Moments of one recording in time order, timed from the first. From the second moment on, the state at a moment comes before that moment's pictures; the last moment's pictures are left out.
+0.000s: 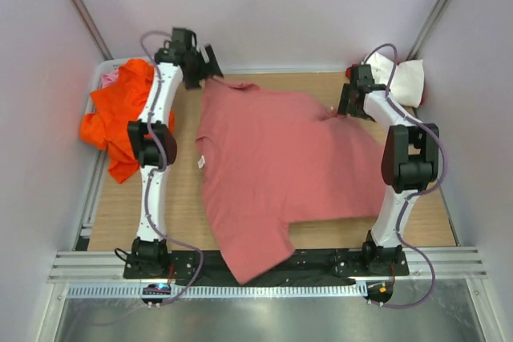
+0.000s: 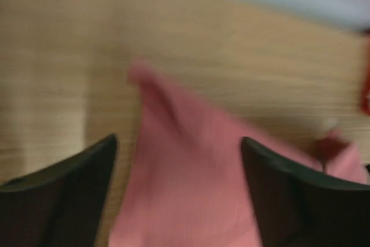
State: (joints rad) left arm -0.15 2.36 2.66 -0.92 0.20 -0.49; right arm 0.08 1.86 1.55 -0.50 0.40 0.27
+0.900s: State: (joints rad) left arm -0.48 1.80 1.38 -0.67 0.02 -0.56; right arm 0.08 1.68 1.19 -0.40 0.02 0.40
